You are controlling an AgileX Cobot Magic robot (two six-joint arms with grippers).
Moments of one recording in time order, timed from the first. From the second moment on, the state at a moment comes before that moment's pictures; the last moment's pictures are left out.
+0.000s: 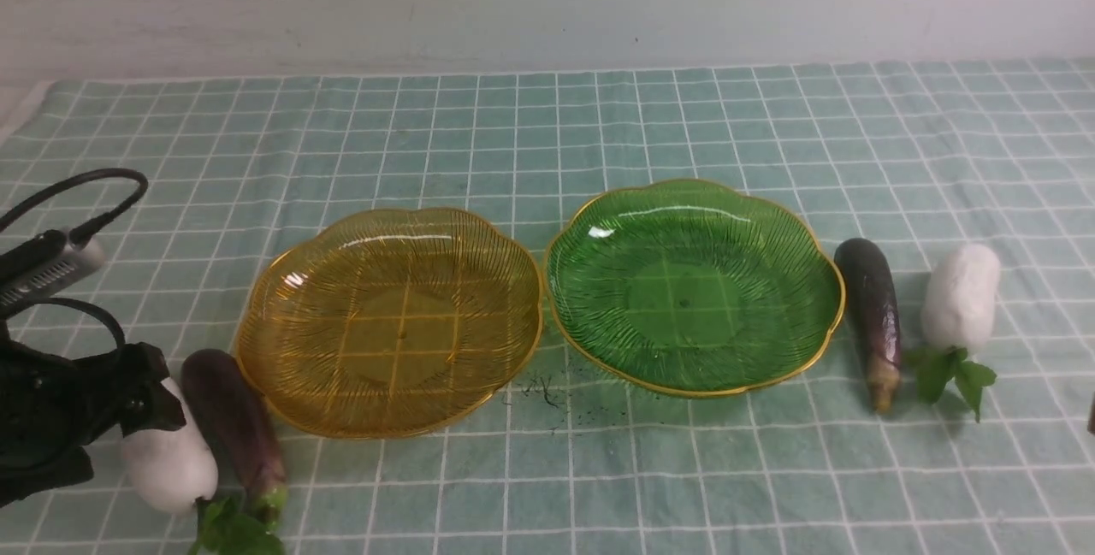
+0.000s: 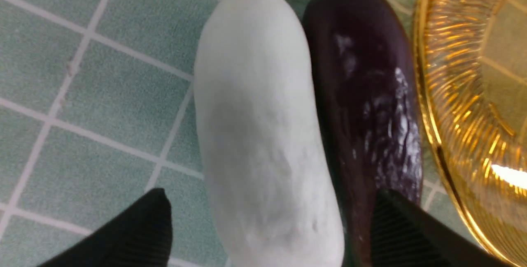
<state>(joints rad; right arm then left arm) -0.04 0.65 -0.62 0.48 0.88 -0.16 0.27 1.42 -0.70 -0.44 0.56 0.12</state>
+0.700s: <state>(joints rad) -0.04 0.89 -0.75 0.32 0.95 -0.09 0.27 1.48 -0.72 -0.43 0.57 0.12</state>
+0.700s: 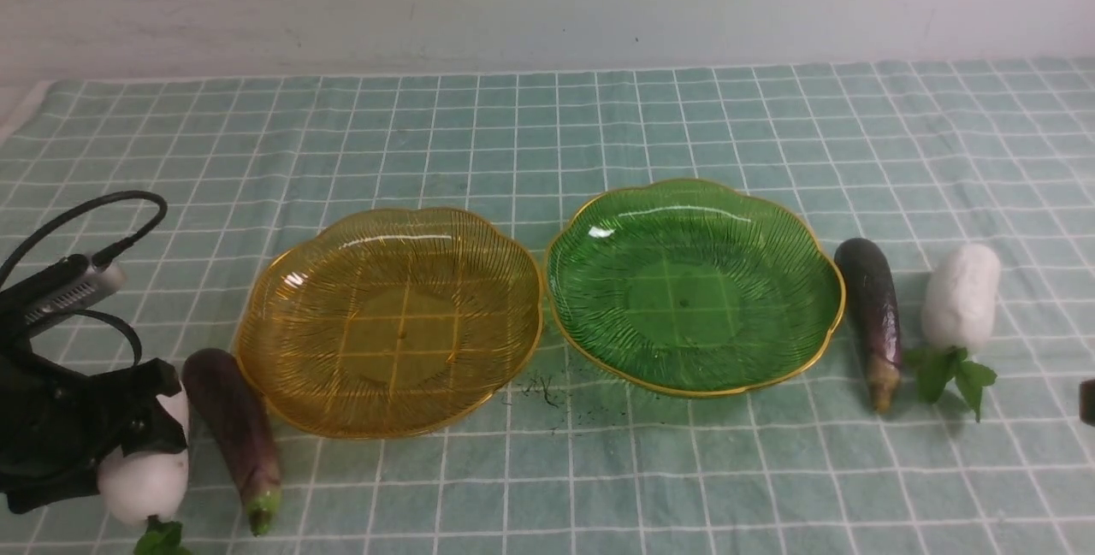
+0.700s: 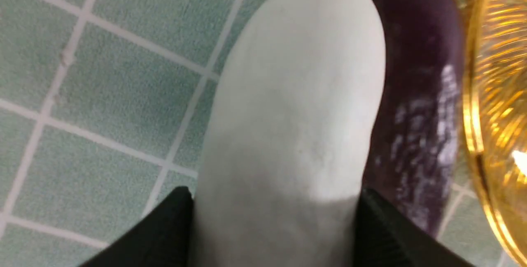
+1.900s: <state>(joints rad) -0.04 1.92 -1.28 0.03 0.71 0.17 -0.41 2.10 -1.70 -0.69 0.69 0.33</state>
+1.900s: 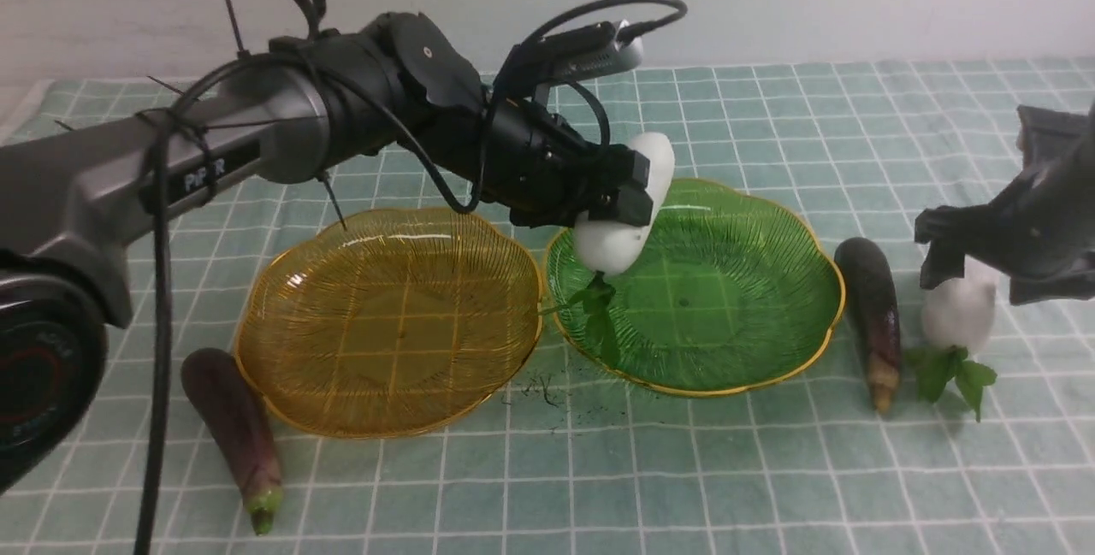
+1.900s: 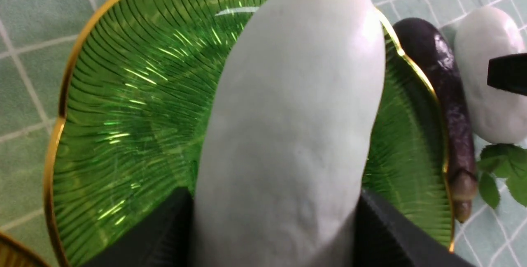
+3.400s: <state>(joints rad) 0.18 1.97 -1.53 0.45 0.90 -0.21 0.05 1.11 -0.94 -0.35 0.99 0.13</state>
